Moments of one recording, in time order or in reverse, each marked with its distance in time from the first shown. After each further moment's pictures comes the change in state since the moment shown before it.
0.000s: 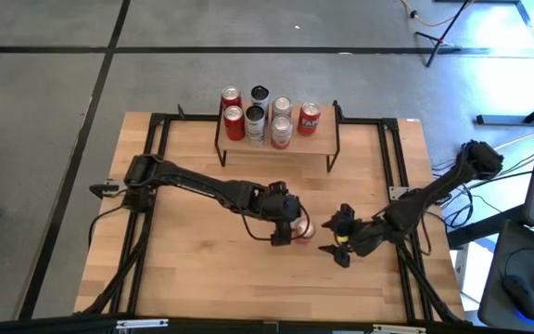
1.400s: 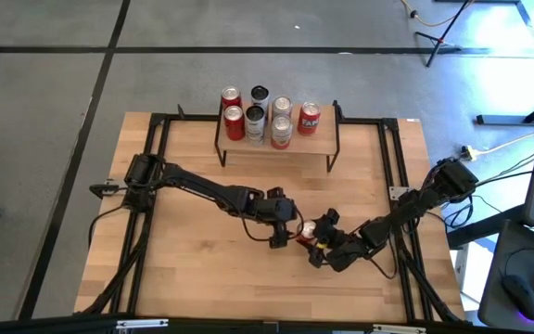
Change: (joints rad) left arm 0.021 -0.001 -0.243 0.318 0.055 -0.026; right arm -0.004 0.403 0.001 0.383 0.355 -0.013
